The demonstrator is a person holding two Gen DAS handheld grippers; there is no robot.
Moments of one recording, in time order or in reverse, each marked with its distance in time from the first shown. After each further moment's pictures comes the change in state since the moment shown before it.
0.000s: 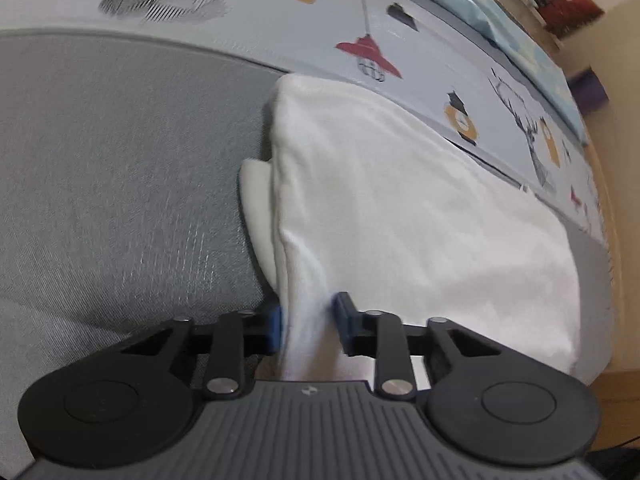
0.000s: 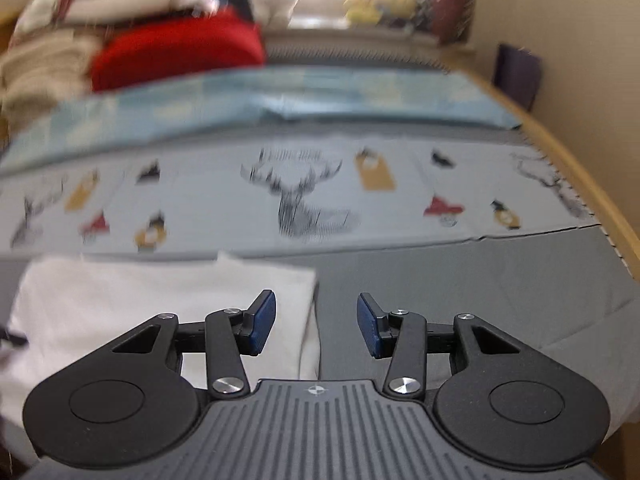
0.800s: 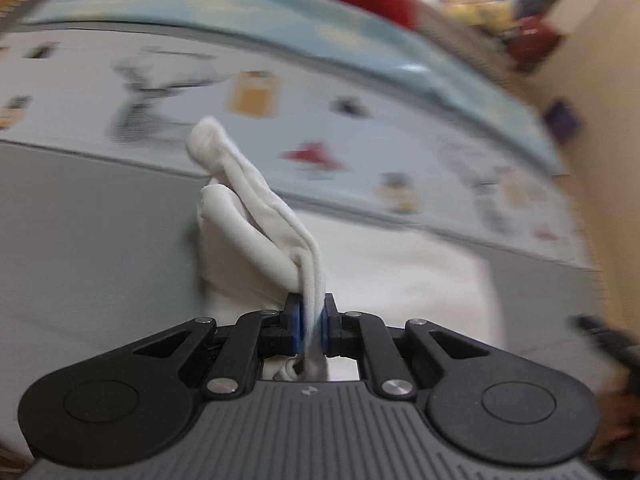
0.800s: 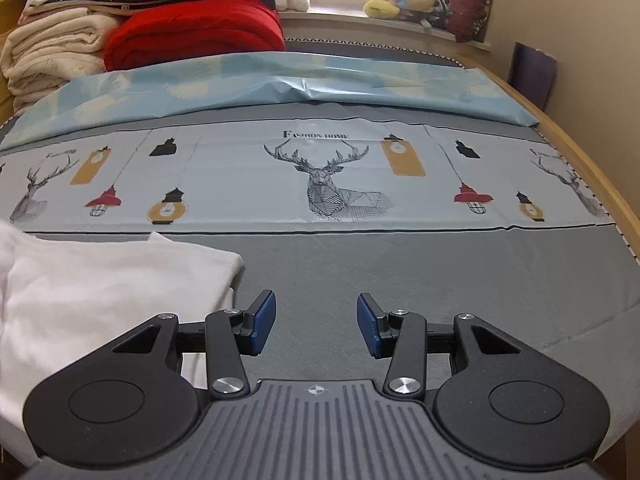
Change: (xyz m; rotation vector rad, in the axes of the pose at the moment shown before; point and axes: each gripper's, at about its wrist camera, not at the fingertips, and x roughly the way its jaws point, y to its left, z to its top) left arm -0.099 -0.070 -0.005 0.050 -0.220 -0.045; right arm 0.029 0.042 -0.021 -0.065 0.044 0.002
